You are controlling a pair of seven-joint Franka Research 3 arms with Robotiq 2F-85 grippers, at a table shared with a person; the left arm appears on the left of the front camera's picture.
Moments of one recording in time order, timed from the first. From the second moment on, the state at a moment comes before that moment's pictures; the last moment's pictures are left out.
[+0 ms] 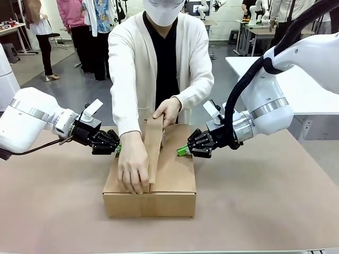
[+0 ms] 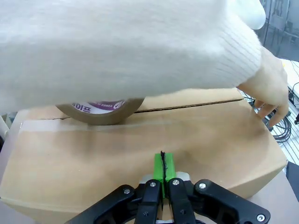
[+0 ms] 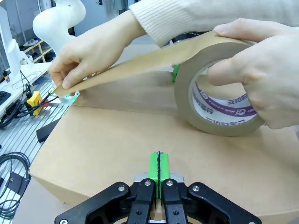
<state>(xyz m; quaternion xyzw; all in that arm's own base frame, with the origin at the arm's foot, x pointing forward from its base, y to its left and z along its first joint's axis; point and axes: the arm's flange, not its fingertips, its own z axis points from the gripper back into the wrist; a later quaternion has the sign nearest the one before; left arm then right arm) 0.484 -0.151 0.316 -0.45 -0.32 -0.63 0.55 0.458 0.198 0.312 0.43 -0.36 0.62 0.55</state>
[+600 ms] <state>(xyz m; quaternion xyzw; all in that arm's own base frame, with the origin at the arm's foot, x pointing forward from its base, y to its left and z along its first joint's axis) 0.484 -0.151 0.316 -0.45 -0.32 -0.63 0.55 0.458 0.198 0.312 0.43 -0.36 0.62 0.55</state>
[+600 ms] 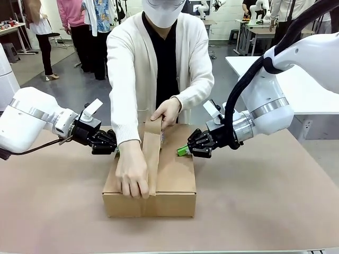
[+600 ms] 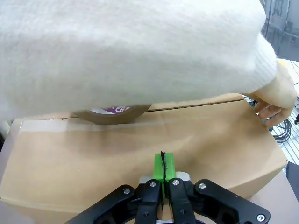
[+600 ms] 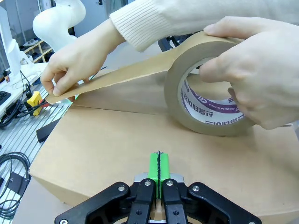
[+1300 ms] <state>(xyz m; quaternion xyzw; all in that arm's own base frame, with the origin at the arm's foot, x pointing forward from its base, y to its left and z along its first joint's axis) 0.484 -0.151 0.315 -0.45 -0.32 -0.62 0.55 0.458 0.198 0.312 0.43 -0.36 0.62 0.55</state>
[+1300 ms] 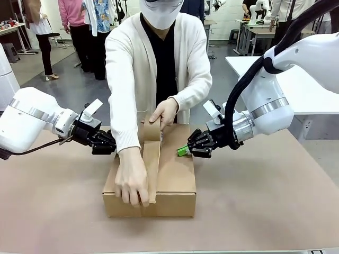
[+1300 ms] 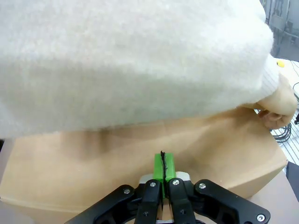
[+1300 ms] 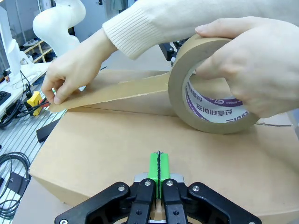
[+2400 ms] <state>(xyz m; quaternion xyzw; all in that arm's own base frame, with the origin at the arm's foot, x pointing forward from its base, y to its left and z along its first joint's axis) 0.484 -0.151 0.315 -0.45 -0.32 -0.62 0.55 0.458 0.198 0.312 0.43 -0.36 0.62 0.55</state>
